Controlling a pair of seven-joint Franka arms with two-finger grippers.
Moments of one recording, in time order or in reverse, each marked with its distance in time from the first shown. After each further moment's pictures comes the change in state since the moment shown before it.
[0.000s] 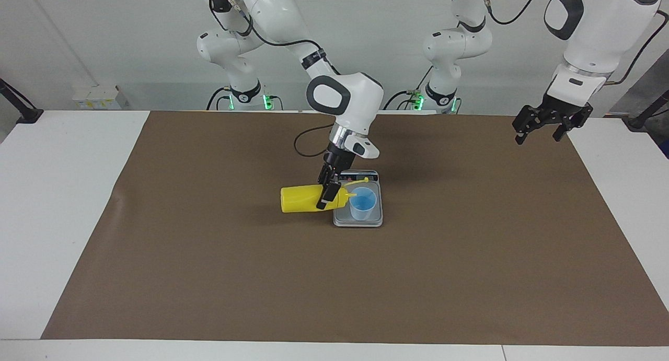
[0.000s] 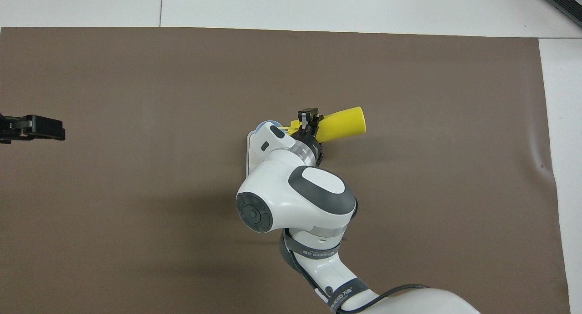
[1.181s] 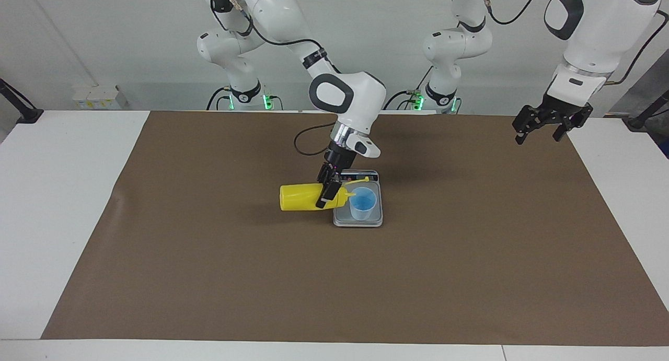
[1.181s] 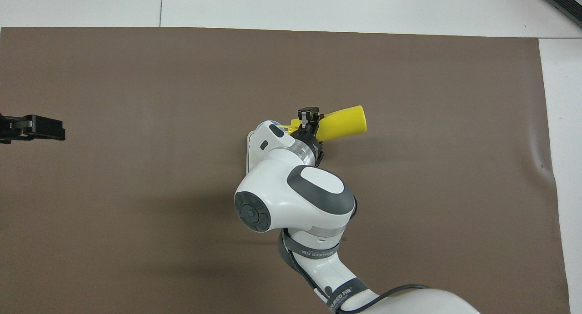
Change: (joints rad) left arm 0.000 0.000 0.000 0.000 0.000 0.000 0.000; right arm -0.003 -0.001 0.000 0.014 0.016 0.002 0.003
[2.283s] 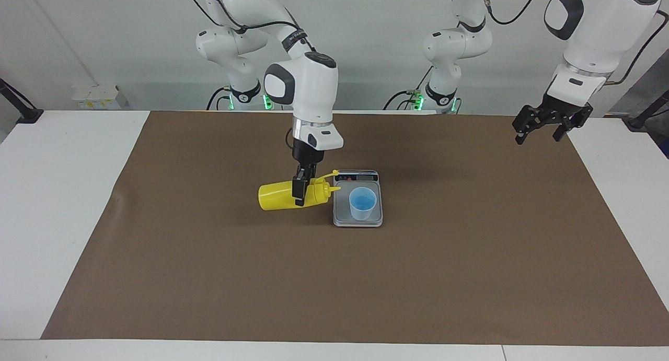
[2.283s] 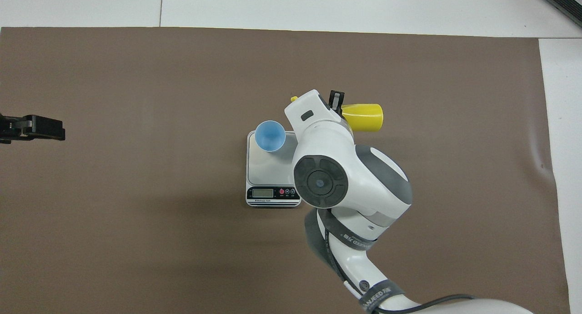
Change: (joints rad) left arm 0.000 0.000 0.000 0.000 0.000 0.000 0.000; right arm -0.187 -0.151 -0.001 -0.078 0.443 0.176 -0.167
